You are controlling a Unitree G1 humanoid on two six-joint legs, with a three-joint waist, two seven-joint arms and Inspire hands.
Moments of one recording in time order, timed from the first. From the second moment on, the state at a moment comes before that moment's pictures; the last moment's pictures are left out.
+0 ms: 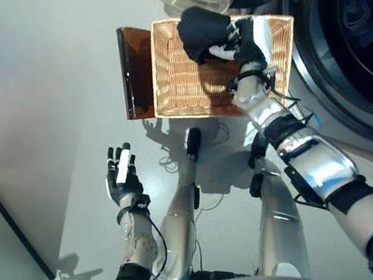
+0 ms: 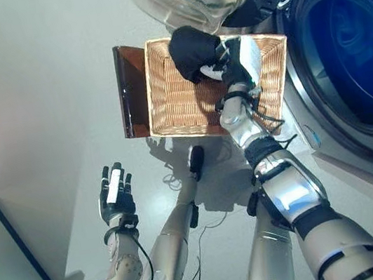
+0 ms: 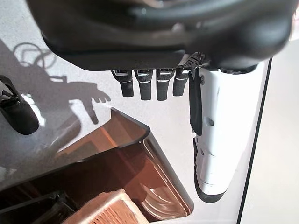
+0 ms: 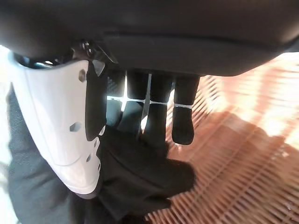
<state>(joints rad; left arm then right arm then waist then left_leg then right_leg) -0.09 0.05 -0.17 0.48 -0.99 -0.46 0.24 -0.97 -0.29 0.31 0.89 -0.02 0.00 -0.61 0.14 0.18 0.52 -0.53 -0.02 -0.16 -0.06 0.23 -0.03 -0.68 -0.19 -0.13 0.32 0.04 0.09</state>
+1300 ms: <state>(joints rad) -0.05 0.03 -0.22 0.50 -1.06 -0.42 0.19 -0.97 -0.24 -0.11 1.02 0.90 -0.35 -0.62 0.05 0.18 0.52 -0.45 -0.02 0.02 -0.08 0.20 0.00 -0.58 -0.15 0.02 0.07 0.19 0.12</state>
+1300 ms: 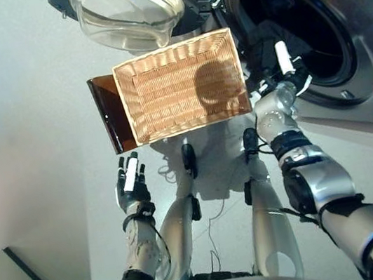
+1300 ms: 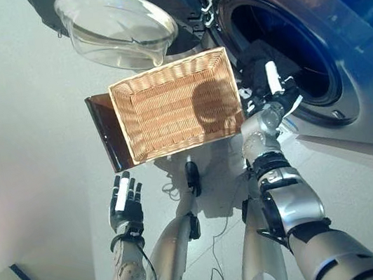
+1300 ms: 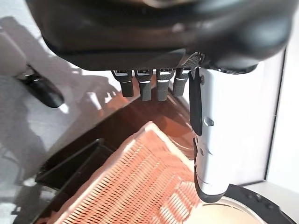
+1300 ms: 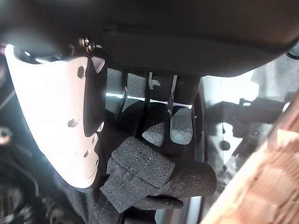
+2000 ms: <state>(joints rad) -0.03 0.04 -0.26 0.51 -1.10 -0.40 0.15 -1.29 -0.55 -0.17 1.28 1.21 -0.39 -0.54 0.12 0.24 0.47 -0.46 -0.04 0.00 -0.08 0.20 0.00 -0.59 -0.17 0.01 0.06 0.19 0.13</state>
